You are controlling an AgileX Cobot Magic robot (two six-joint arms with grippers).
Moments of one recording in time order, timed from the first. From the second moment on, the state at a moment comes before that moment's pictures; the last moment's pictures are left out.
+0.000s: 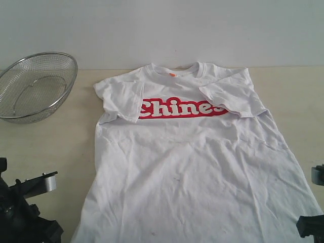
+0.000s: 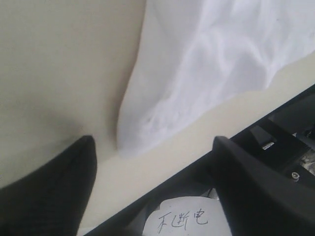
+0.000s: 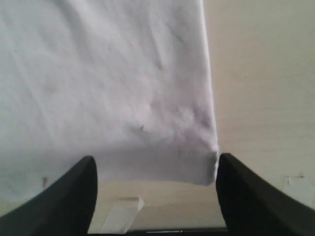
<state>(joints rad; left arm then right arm) -0.16 1.73 -0.55 -0.69 0.94 0.59 -0.10 1.50 -0.50 0.15 0.88 0.04</state>
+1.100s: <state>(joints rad) -0.16 1.73 -0.56 -0.69 0.94 0.61 -0.11 1.60 -0.49 0.09 0.82 0.07</state>
